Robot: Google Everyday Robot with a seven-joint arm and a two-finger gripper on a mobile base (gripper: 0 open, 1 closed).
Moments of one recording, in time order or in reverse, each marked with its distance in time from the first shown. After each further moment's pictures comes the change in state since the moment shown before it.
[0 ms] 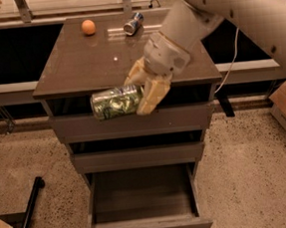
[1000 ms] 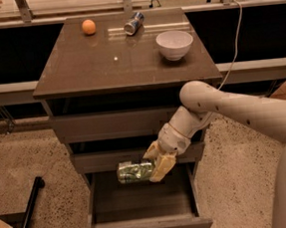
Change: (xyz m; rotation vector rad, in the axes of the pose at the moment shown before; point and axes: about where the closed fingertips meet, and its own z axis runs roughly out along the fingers) arm 0.162 0.065 0.192 -0.177 -0.134 0.334
